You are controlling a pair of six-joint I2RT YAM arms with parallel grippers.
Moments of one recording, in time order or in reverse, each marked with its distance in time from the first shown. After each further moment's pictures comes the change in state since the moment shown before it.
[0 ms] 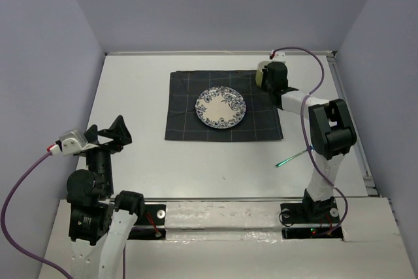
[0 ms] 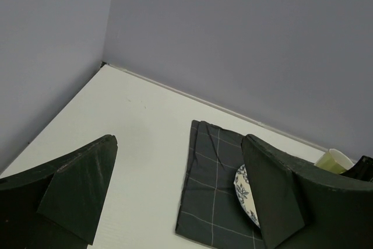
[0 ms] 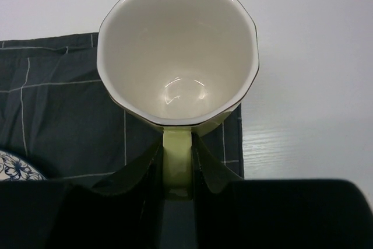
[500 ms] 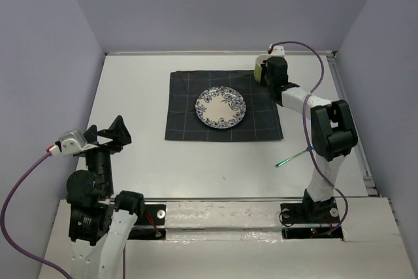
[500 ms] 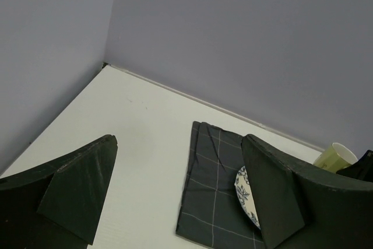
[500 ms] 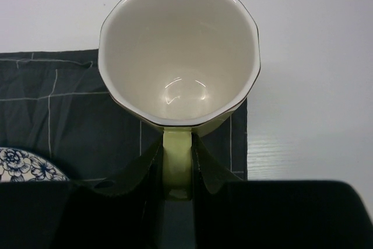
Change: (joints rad) left arm 0.000 -0.003 0.000 0.000 -0.006 0.000; right arm 0.012 -0.024 0.060 -0.043 -0.016 -0.033
